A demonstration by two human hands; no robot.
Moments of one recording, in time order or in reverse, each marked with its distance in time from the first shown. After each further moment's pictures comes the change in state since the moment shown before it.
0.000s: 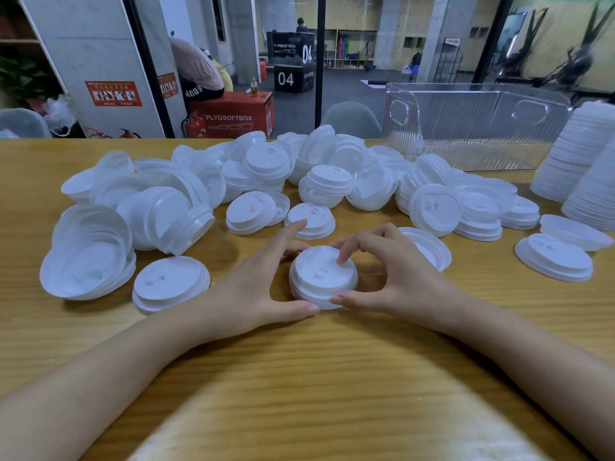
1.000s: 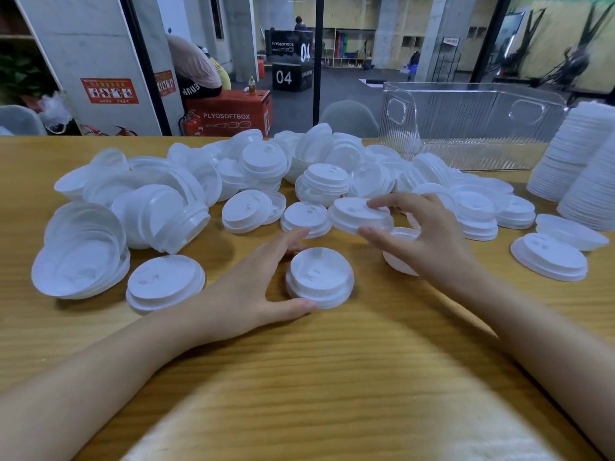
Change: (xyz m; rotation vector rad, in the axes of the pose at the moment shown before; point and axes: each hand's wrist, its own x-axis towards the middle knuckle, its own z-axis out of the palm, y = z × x) left_hand -0.002 0.002 0.001 0.028 -0.011 0.014; right_hand 0.010 0.009 -0.030 -0.011 0.322 0.181
